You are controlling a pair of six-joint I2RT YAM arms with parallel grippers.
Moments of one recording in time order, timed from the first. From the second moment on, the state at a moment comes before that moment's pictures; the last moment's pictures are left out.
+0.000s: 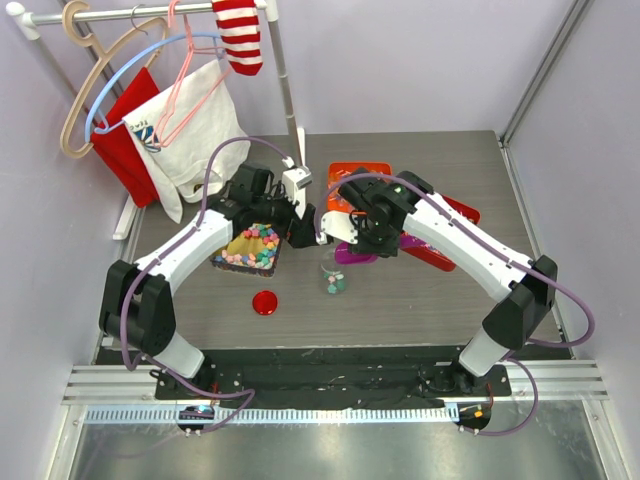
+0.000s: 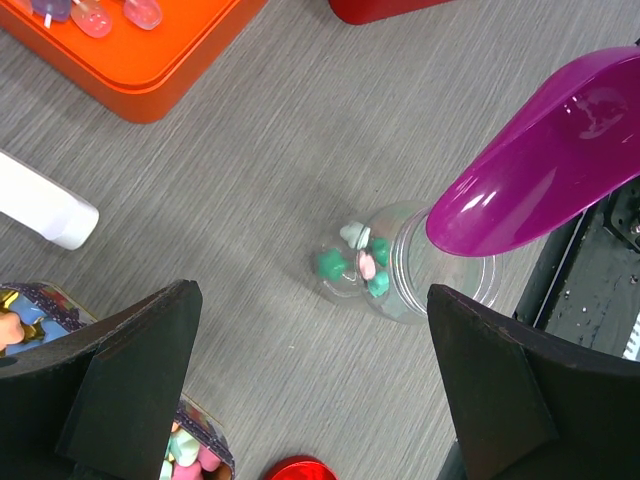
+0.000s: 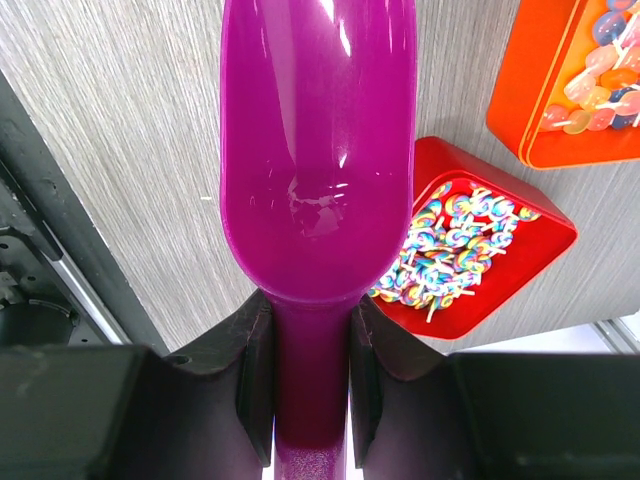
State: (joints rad) left arm -0.43 1.56 1.19 -0.38 0.64 0.11; right arm 0.77 1.63 1.66 -1.35 0.07 -0.78
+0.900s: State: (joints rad) left arm -0.42 1.56 1.25 -0.40 0.86 0.07; right arm 0.77 1.30 1.33 -1.04 -0.04 -0.73
